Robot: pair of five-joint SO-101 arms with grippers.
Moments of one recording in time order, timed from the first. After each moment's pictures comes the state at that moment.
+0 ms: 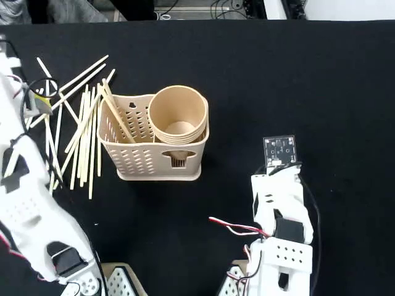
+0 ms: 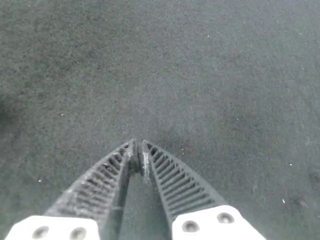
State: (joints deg) left arm -35.3 32.4 -34.4 81.0 -15.0; right arm 11.6 -80.8 95.2 37.0 18.3
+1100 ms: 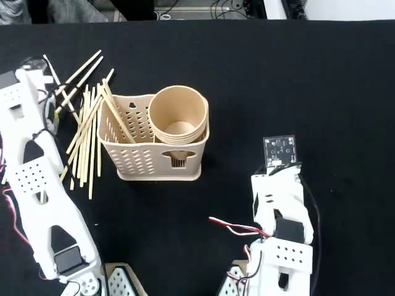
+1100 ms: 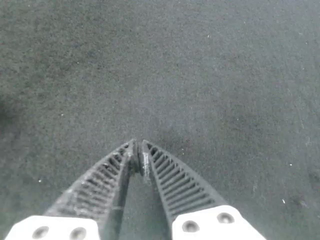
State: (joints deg) left arm -31.5 59.7 -63.1 99.6 -21.6; right arm 11.6 -80.8 95.2 37.0 18.3
